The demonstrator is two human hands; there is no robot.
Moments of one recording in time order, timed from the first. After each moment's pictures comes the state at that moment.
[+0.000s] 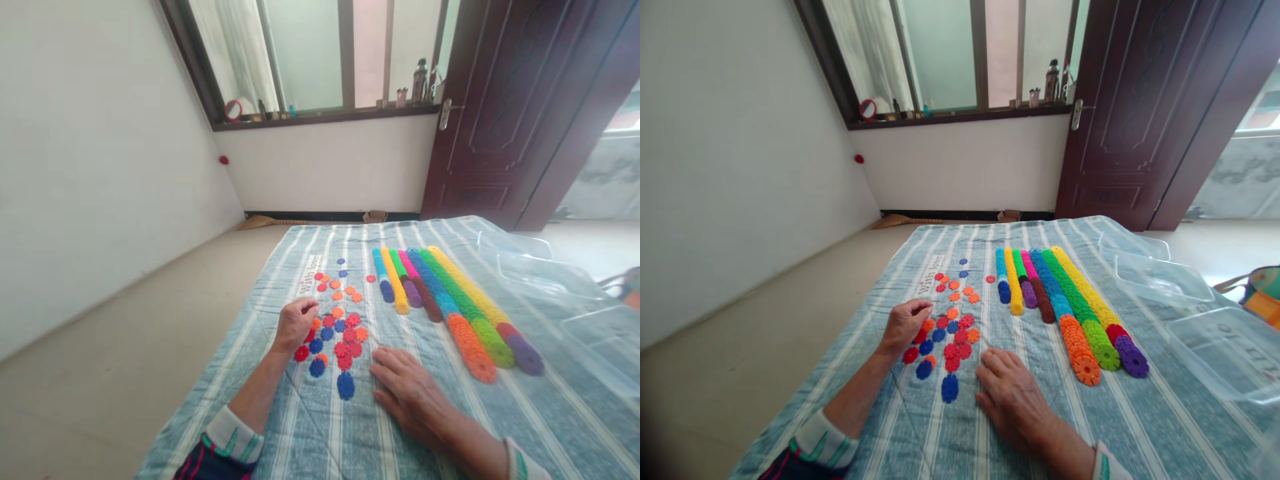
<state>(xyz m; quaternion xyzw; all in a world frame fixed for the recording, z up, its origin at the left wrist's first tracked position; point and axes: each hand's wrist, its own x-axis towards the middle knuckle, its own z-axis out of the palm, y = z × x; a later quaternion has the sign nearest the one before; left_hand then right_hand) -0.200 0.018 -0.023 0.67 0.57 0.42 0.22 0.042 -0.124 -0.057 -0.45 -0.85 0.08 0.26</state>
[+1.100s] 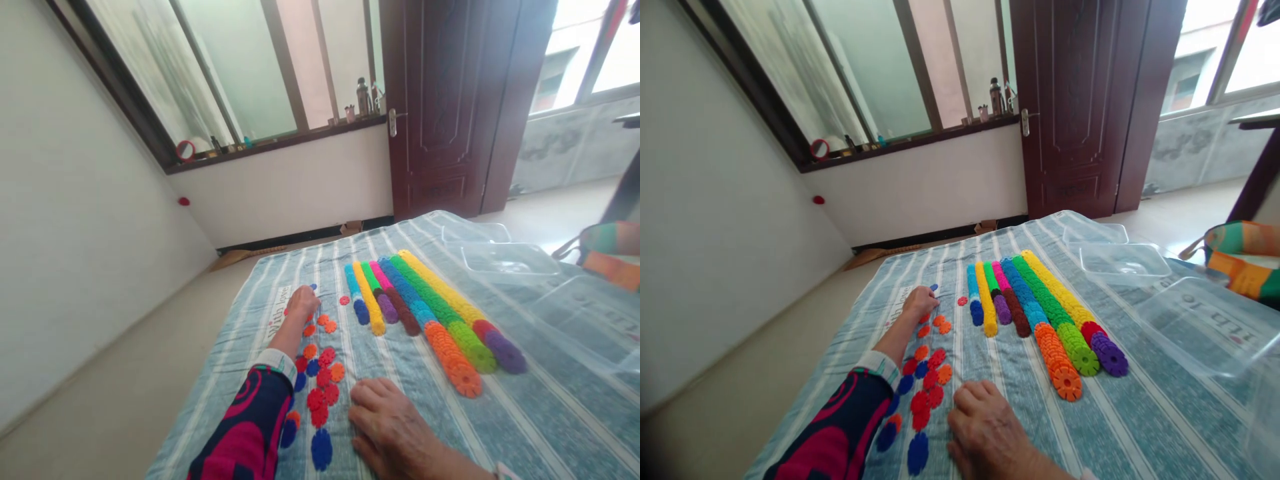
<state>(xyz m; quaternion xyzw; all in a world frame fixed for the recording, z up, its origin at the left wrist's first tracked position) -0.109 0.162 0.002 0.72 0.68 0.13 0.07 0.032 -0.108 -0.053 -0.46 -0.84 0.12 0.26</state>
